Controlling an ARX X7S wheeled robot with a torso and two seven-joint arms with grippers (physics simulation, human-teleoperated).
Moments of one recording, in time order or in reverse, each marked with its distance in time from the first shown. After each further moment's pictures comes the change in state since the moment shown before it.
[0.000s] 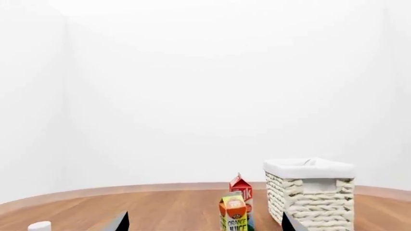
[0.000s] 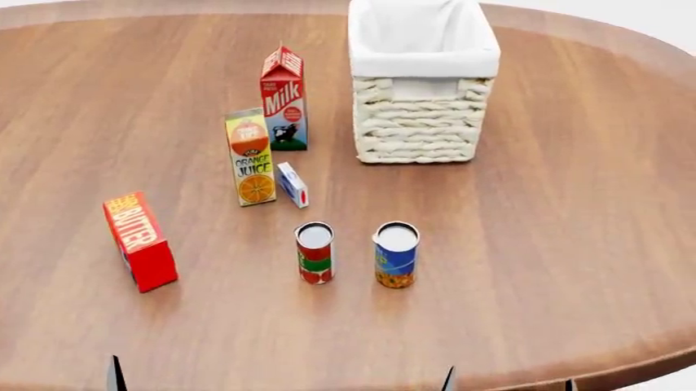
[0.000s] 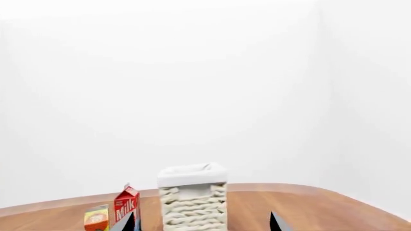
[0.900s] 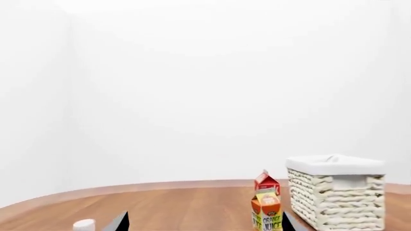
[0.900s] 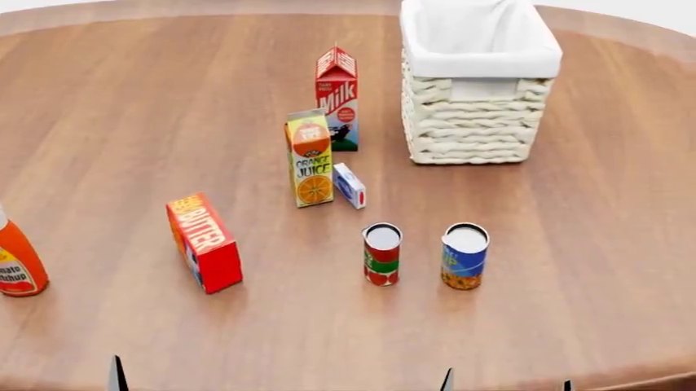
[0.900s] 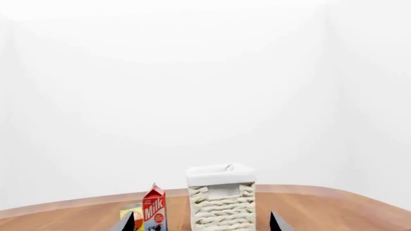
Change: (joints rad) left arm 0.004 0.031 -0.036 0.002 0.009 -0.011 0.047; right arm -0.009 -0.040 0.039 -0.002 -0.022 -0.006 -0.049
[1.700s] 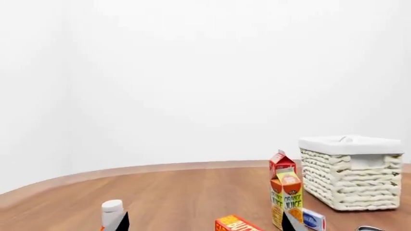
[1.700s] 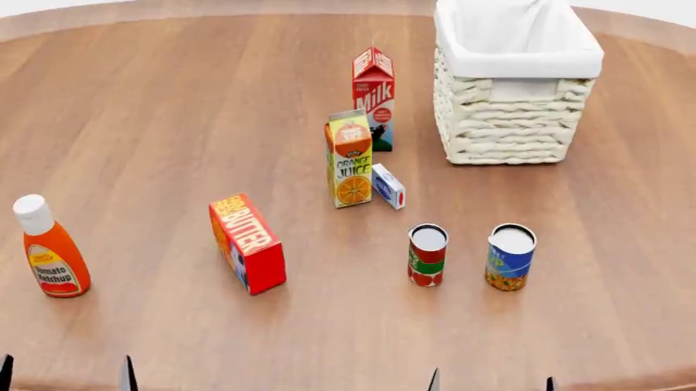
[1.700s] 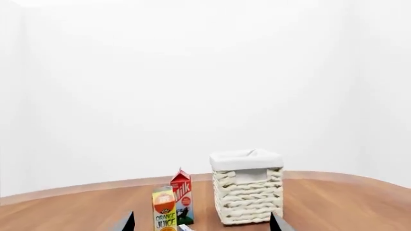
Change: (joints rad) left arm -0.006 0.041 -0.045 0.015 -0.001 -0.101 0.072; right arm 0.006 -0.041 0.036 -0.004 0.005 0.070 -0.087
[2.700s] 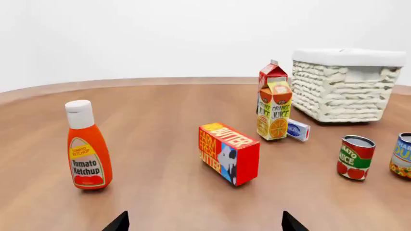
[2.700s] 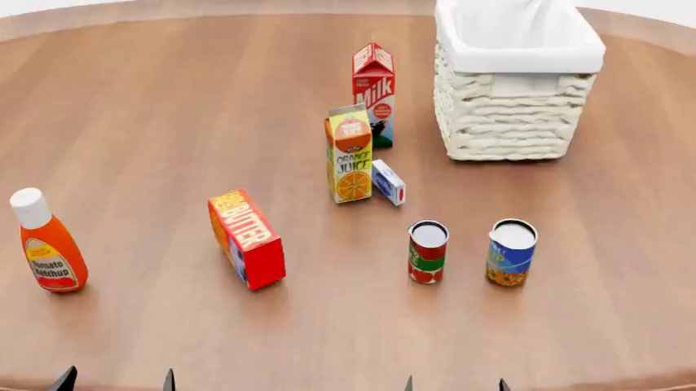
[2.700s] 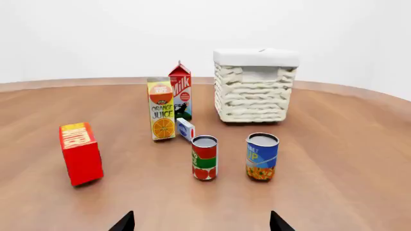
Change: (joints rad) left arm -0.103 0.085 -0.091 -0.027 -0.028 -0.433 0.170; right arm 0.163 -0.069 0.060 0.119 -0.101 0.458 -0.078
